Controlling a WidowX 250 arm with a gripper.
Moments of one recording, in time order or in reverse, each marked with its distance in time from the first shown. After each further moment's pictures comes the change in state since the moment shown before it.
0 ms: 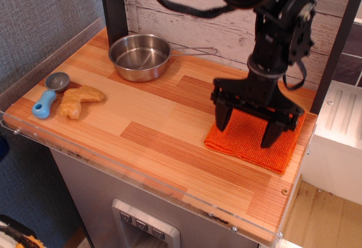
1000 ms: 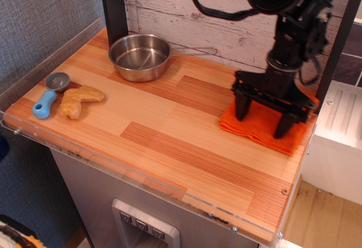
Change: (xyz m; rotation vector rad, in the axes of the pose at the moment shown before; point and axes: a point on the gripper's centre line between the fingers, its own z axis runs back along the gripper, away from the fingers) arm 0.044 0.017 -0.018 0.055 -0.013 -0.045
